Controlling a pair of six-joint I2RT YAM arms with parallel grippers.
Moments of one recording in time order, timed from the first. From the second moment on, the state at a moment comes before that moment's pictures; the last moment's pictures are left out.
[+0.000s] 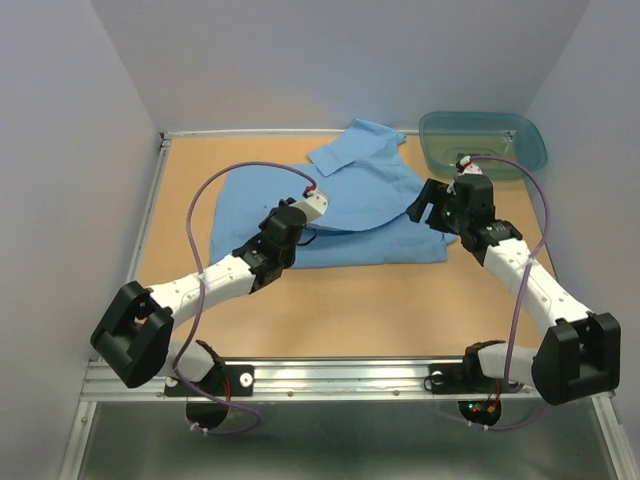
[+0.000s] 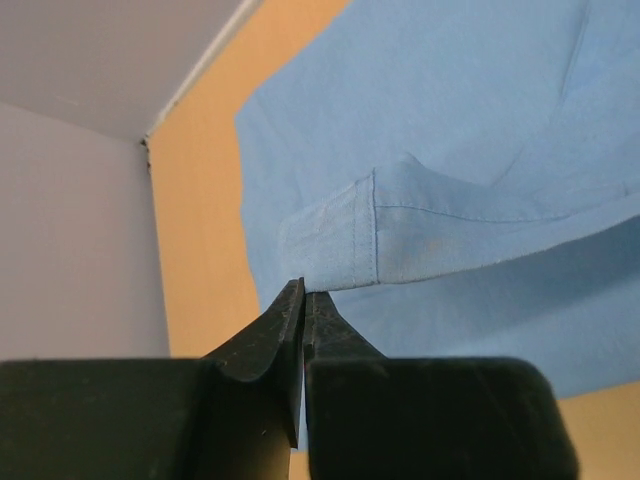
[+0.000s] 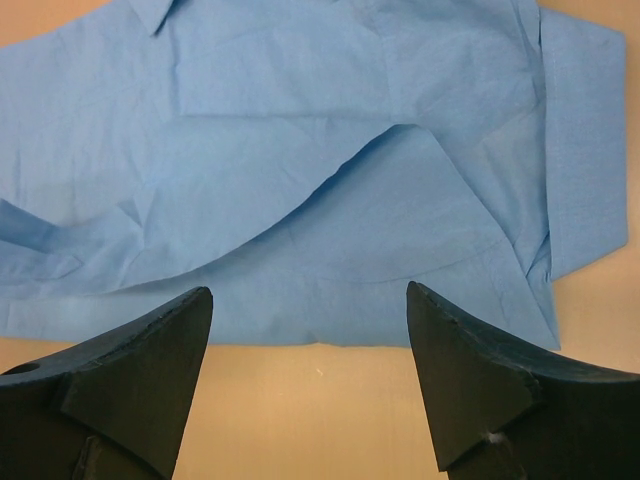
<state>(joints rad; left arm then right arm) -0.75 1.32 0.76 0.10 -0.69 0.44 0.21 1.21 0.90 -0.25 -0.04 0.49</state>
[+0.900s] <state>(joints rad) -0.72 1.30 0.75 -0.04 -0.72 0.30 0.21 1.21 0.88 -0.23 -0.04 0.50</state>
